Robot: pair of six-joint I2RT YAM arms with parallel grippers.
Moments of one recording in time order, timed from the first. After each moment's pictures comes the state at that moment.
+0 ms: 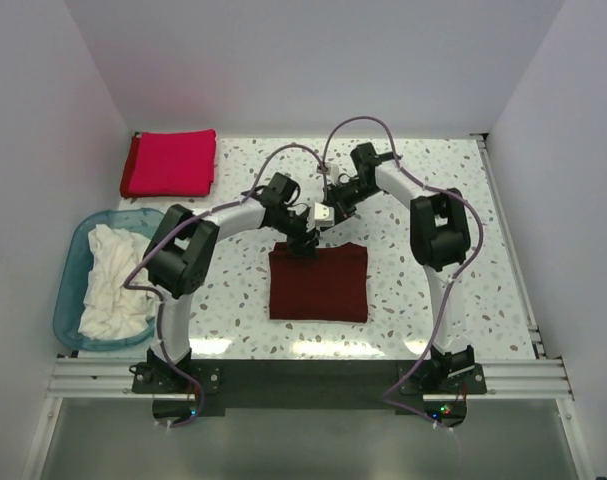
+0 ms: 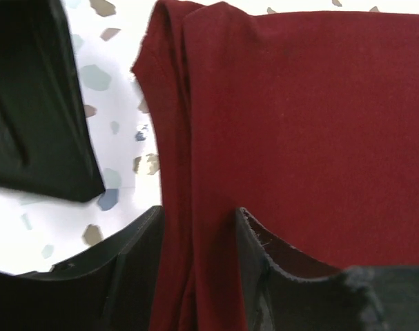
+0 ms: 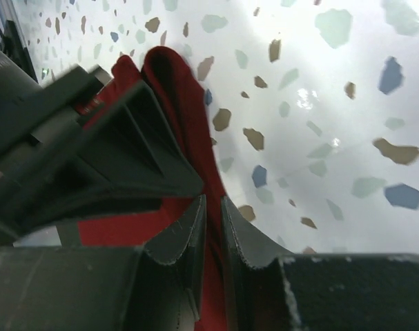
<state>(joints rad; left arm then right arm) -0.53 2.04 1.37 -0.39 0.81 0.77 0.30 2.31 1.87 -0.92 -0.91 -0.36</state>
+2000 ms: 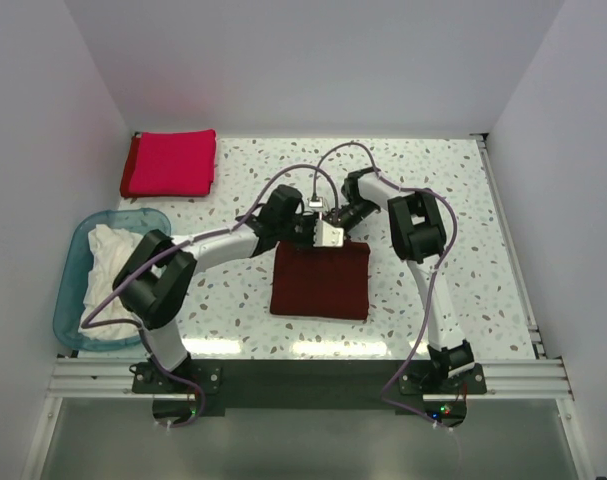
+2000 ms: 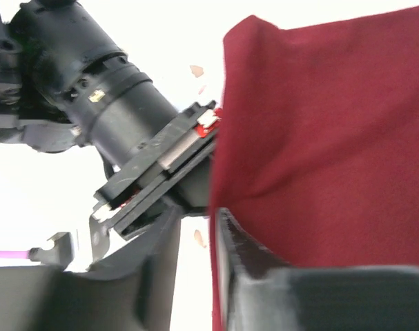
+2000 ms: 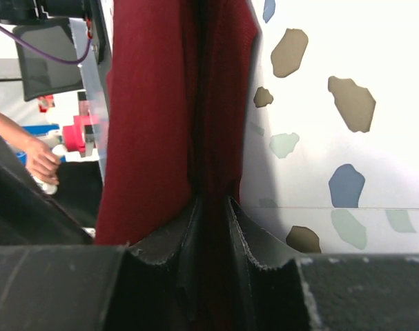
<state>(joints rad) -0.67 1.78 1.10 0.01 0.48 0.92 0.35 2.56 1.99 -1.37 -1.07 -0.68</state>
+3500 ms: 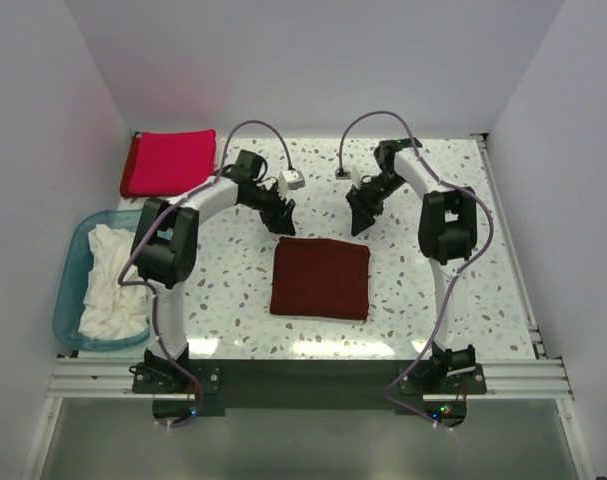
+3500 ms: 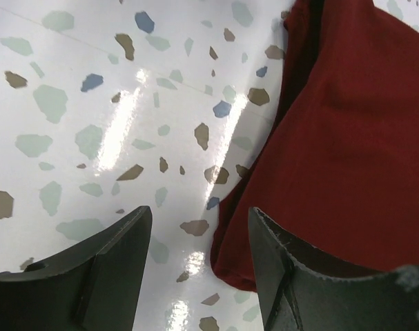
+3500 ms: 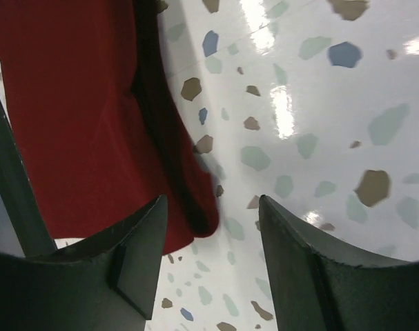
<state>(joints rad) -0.34 2.06 1.48 -0.48 0.80 0.55 0.19 2.37 2.08 -1.36 -0.75 -0.87</state>
